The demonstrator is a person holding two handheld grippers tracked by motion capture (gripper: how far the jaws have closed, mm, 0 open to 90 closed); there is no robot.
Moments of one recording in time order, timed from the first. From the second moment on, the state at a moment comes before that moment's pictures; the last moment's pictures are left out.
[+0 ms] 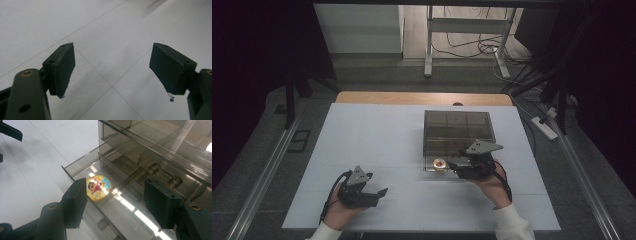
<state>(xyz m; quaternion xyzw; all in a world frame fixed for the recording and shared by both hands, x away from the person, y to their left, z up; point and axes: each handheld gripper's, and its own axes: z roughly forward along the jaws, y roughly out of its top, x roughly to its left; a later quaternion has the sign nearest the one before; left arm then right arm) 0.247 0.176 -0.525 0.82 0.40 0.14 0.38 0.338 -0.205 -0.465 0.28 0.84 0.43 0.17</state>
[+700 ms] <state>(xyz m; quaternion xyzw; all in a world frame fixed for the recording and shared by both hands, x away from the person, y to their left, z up) 0.247 0.177 -0.524 0.82 0.40 0.14 0.38 0.312 -0.239 -0.468 0.31 0.83 0.42 0.18</state>
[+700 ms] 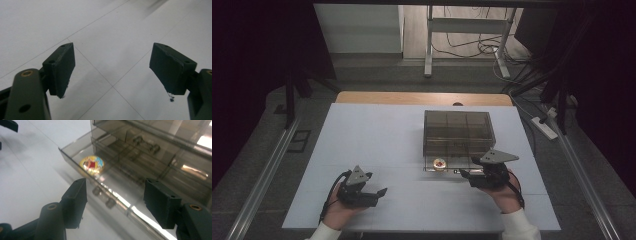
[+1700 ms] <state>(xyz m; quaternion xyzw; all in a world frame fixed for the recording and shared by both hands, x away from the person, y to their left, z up) 0.247 0.176 -0.524 0.82 0.40 0.14 0.38 0.291 -0.271 -0.474 0.33 0.83 0.40 0.18</state>
